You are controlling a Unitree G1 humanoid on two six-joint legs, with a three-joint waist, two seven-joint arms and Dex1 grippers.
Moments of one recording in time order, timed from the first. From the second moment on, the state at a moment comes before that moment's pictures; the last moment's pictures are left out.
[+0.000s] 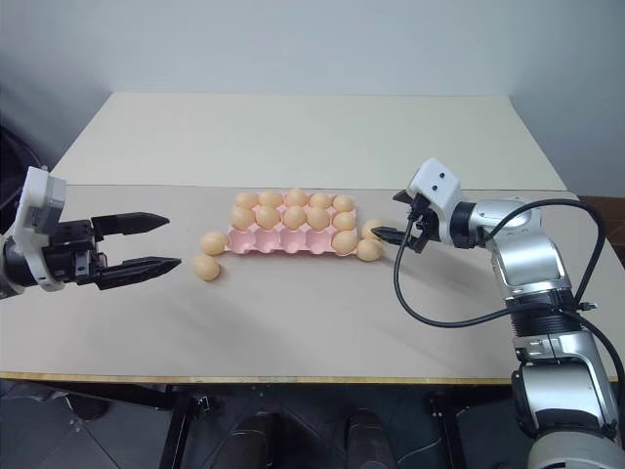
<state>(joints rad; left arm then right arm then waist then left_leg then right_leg) -0.25 1.02 0.38 -0.25 -0.78 0.69 -1.14 -0.73 -0.75 0.10 0.23 0.21 0.33 1.05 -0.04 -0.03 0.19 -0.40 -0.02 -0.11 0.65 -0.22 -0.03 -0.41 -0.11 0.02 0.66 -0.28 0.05</state>
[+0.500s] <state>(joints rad) -0.22 1.02 0.39 -0.27 -0.78 0.69 -1.15 -0.67 -0.67 0.18 0.22 0.11 0.26 1.06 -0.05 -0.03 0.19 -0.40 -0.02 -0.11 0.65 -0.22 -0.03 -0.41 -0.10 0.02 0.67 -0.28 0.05</state>
